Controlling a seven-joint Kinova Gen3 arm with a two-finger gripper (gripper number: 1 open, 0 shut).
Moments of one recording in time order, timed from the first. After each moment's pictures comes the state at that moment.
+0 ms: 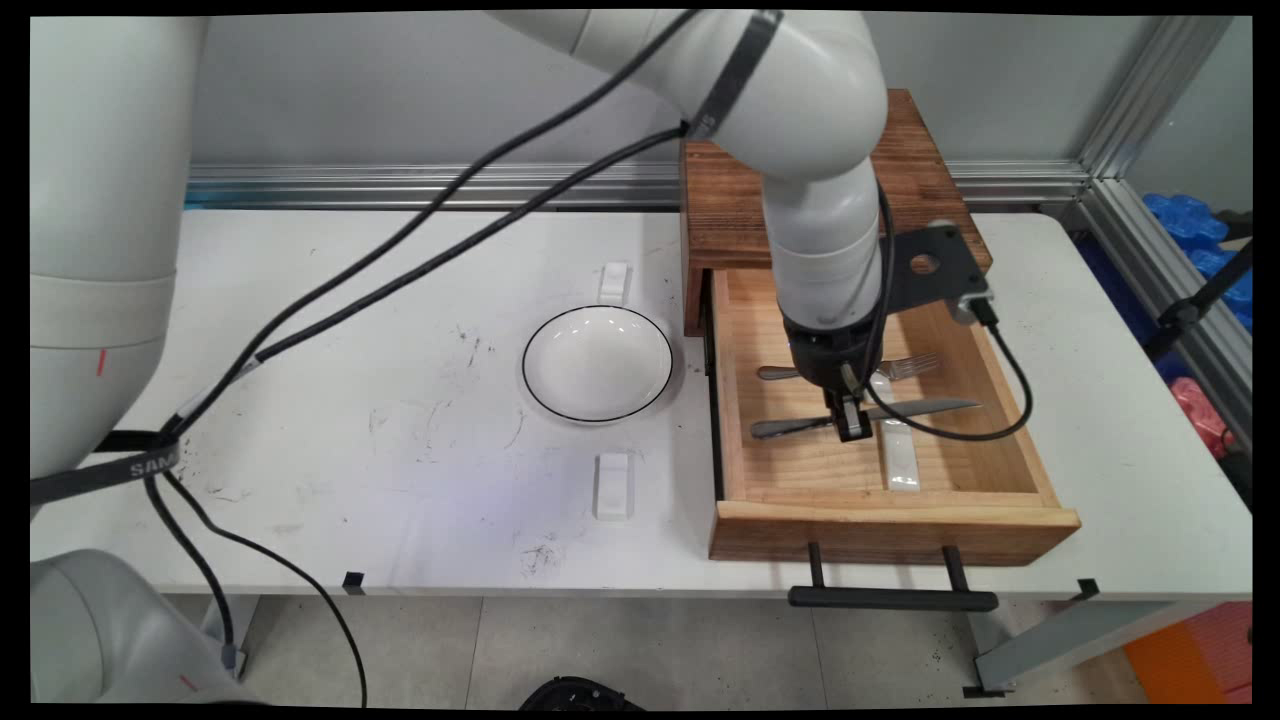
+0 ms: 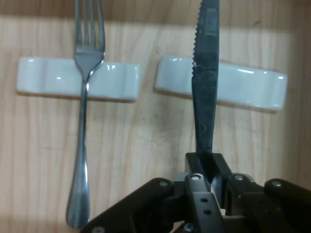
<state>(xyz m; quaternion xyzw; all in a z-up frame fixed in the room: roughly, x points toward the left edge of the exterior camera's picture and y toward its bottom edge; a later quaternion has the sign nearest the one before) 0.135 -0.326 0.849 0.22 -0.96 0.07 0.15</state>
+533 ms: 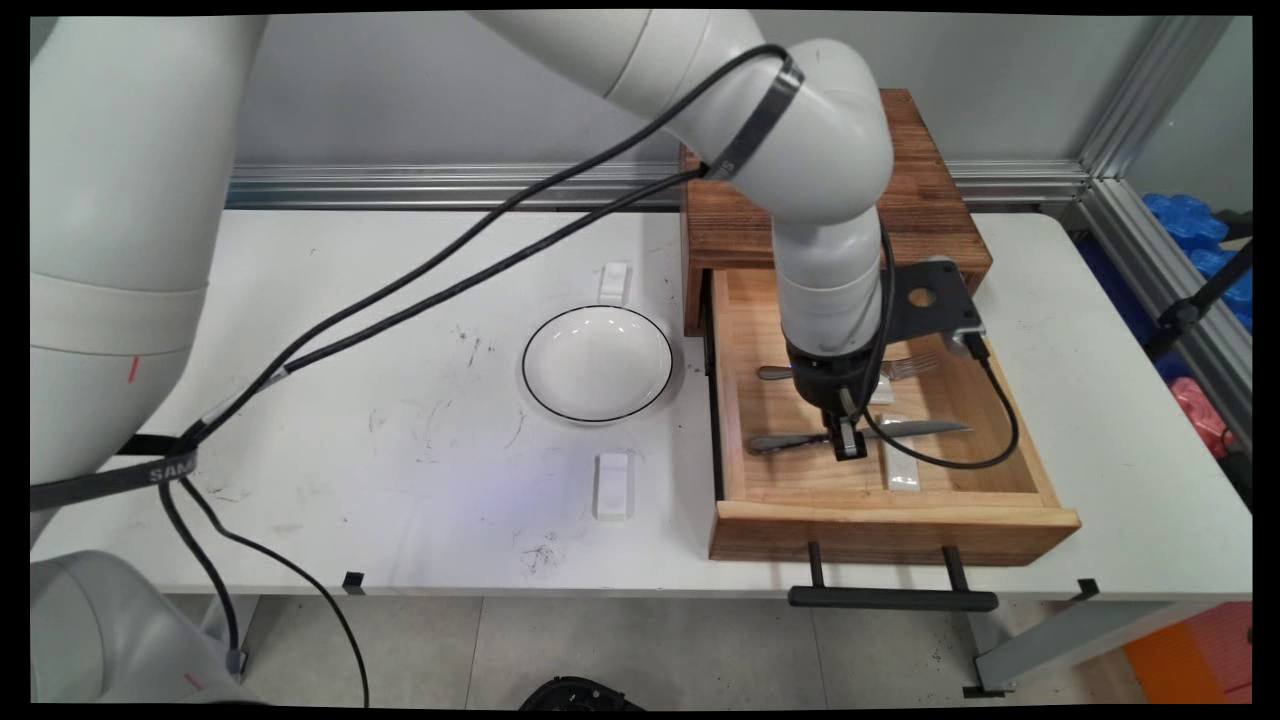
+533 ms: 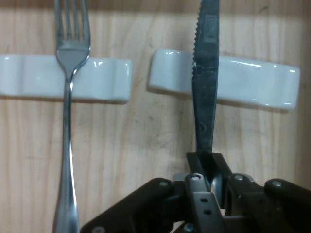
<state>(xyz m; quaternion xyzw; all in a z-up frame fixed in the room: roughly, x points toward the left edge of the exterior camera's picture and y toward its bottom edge) 0.125 -0.331 0.820 0.21 -0.97 0.07 0.14</state>
